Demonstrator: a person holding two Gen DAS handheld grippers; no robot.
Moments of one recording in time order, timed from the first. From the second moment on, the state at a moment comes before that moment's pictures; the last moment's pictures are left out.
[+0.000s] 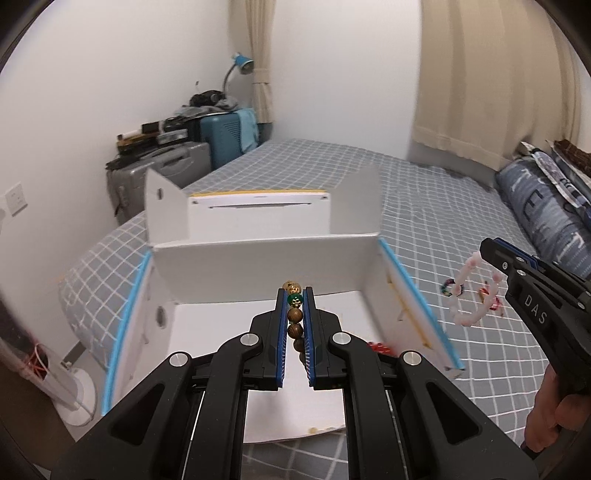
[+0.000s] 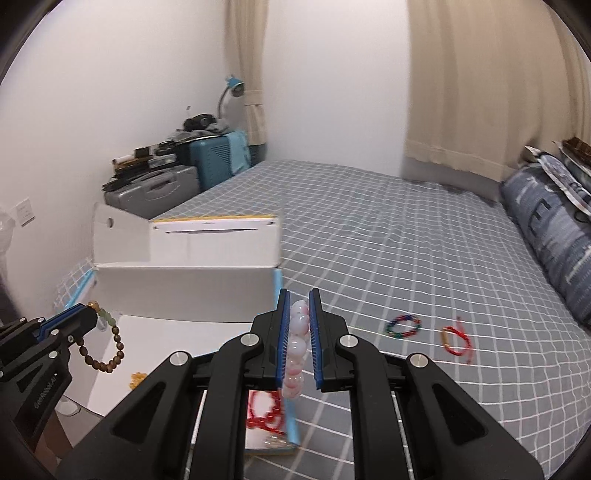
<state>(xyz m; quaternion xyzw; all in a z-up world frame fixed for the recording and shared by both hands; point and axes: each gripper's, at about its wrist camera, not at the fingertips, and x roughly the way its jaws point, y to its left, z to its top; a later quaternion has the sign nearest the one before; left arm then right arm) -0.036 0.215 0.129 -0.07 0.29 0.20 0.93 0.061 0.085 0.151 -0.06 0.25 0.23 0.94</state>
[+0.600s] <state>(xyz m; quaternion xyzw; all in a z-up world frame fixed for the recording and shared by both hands) -0.023 0.299 0.060 -0.11 0.37 0.24 0.89 0.086 0.194 0.066 -0.12 0.37 0.28 0.88</state>
